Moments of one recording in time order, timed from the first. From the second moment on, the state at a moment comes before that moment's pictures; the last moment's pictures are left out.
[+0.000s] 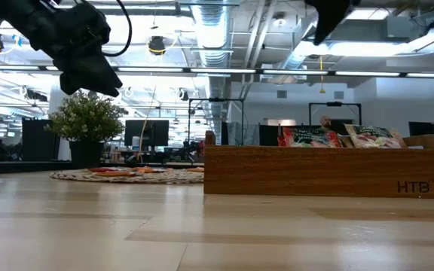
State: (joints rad) left arm -0.03 0.76 0.50 -0.32 -0.31 -0.52; right arm 0.24 1.52 1.49 -1.49 0.84 0.68
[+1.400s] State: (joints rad) left arm 0.72 1.42 0.94 -0.73 0.09 0.12; right arm 0.10 1.22 1.14 -1.12 0.79 0.67
